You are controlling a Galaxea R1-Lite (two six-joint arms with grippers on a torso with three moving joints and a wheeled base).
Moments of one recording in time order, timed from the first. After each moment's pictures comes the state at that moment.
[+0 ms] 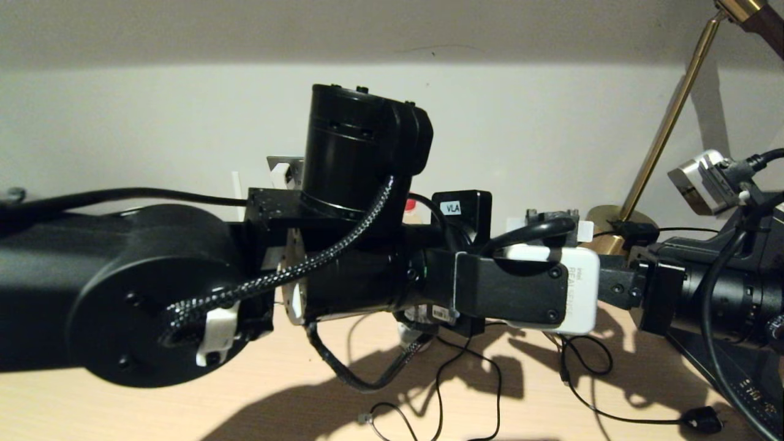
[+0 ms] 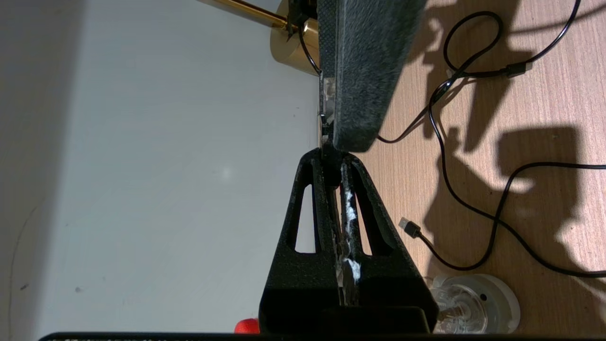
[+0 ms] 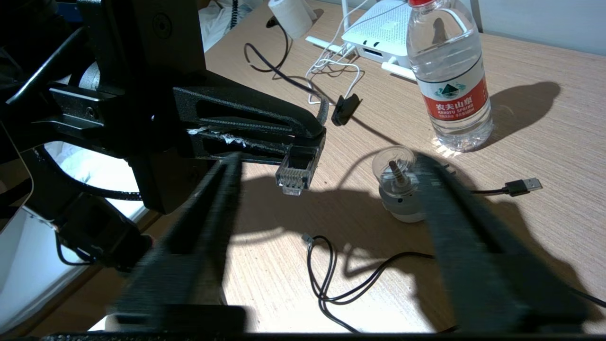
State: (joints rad) left arm -0.96 1.77 -1.35 -0.17 -0.07 1.24; right arm 0.44 1.35 -0.63 -0.64 0.56 0.36
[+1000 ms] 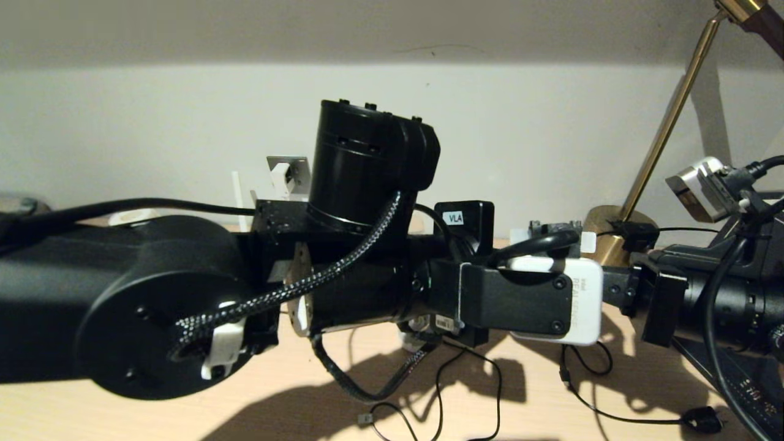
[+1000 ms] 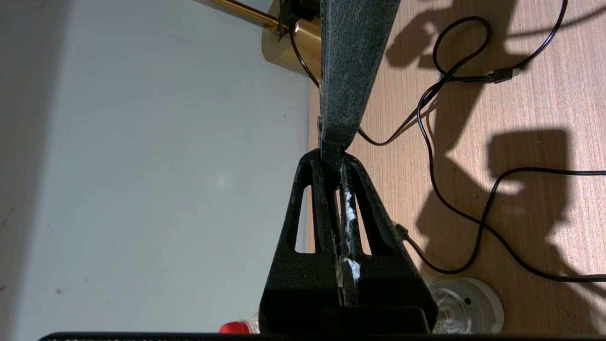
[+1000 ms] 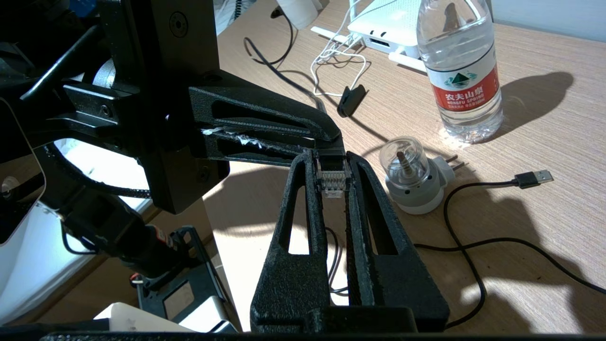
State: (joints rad) left arm -0.99 1.78 -1.33 -0.18 -0.07 1.22; right arm 0.46 1.35 -0.62 -0.64 0.56 0.35
